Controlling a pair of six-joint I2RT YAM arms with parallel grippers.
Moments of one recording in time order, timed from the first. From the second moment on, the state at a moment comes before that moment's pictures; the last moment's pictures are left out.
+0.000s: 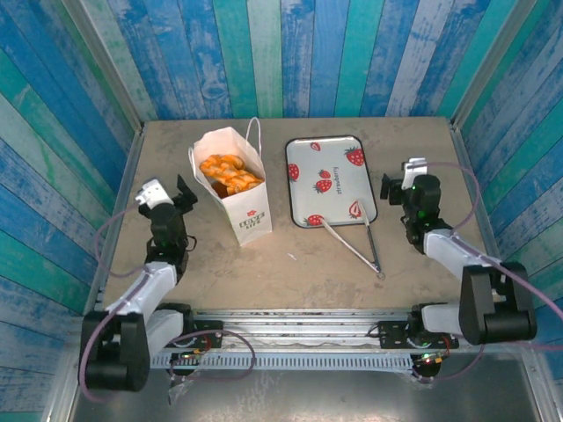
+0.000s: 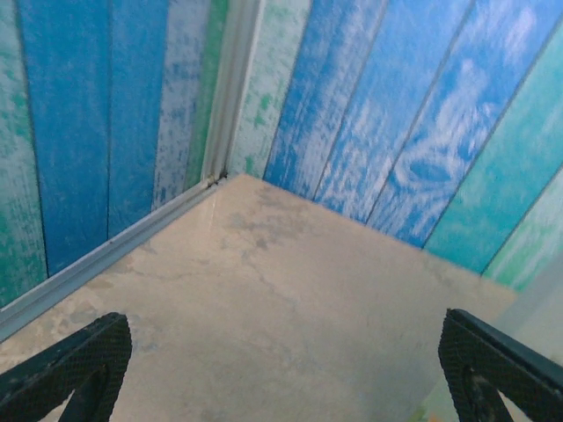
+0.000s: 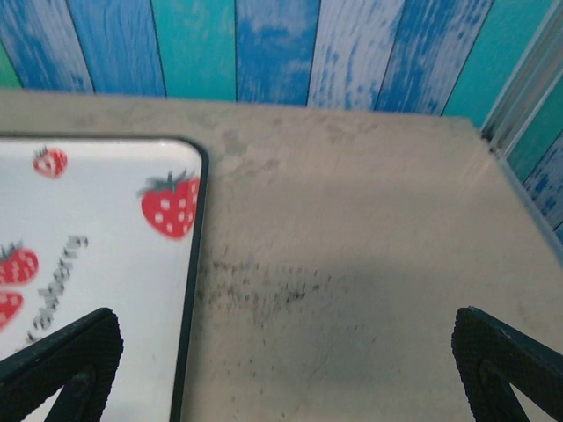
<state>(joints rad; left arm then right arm) -0.05 0.97 0.33 0.55 -0.43 -0.35 0.08 1.27 0.55 0.38 0.13 -0.01</state>
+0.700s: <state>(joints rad) -0.05 0.53 0.81 -0.37 -0.32 -0.73 0.21 1.06 0.78 -0.20 0.19 0.23</state>
